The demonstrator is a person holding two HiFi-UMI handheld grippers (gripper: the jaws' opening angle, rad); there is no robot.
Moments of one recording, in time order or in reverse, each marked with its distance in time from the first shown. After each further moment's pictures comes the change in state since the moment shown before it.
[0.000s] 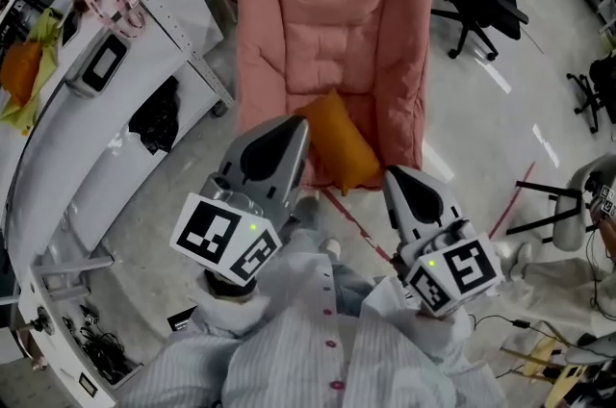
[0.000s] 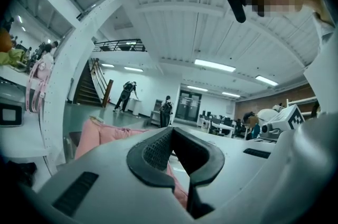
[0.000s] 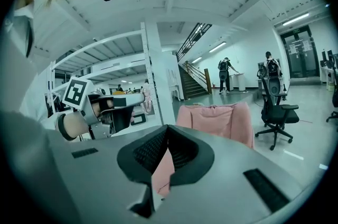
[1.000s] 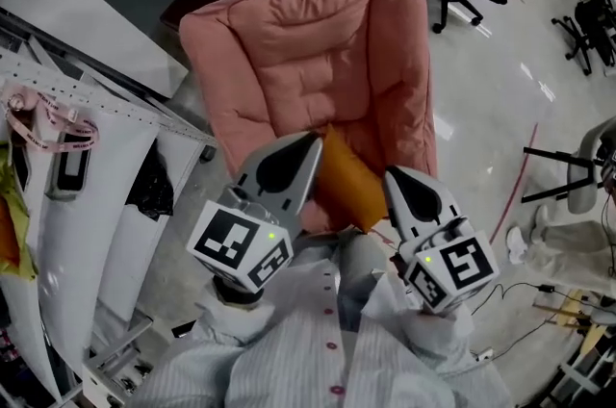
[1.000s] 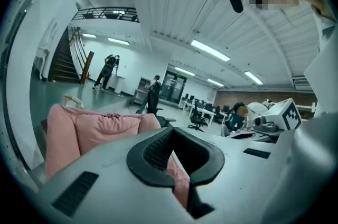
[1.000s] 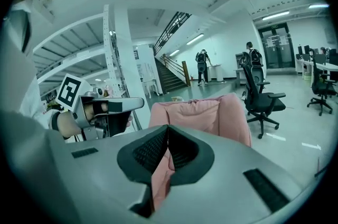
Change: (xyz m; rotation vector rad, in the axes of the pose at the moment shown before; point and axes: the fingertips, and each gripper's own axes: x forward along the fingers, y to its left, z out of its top) left arm 0.186 0.135 -0.040 -0.047 0.234 -0.240; right arm 0.183 -0.121 0.010 0.129 0.074 -0.223
